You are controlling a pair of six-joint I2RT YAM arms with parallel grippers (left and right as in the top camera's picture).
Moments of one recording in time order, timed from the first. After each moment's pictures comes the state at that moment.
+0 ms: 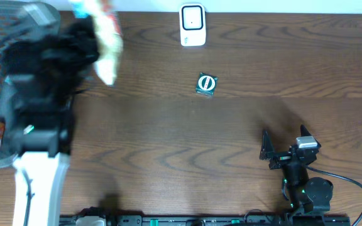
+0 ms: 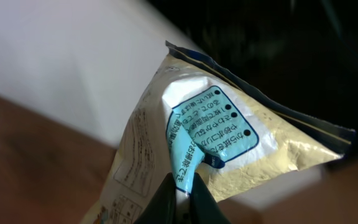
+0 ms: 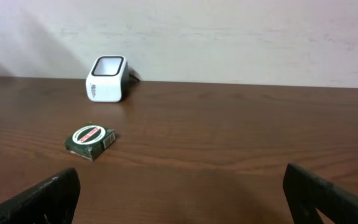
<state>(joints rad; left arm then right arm) -0.04 1.18 1.28 -0.24 0.28 -0.75 0.01 0.01 0.01 -0.06 -0.11 0.02</state>
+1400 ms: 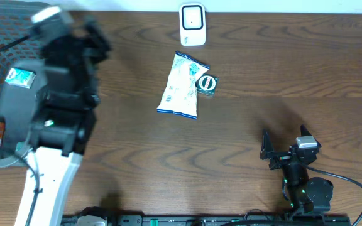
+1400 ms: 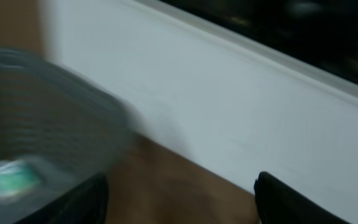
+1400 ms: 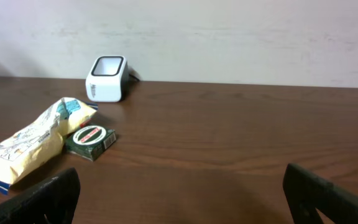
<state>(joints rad) -0.16 1.19 1.29 -0.33 -0.46 -0.43 0.01 0.01 0.01 -0.06 -0.11 0.02</state>
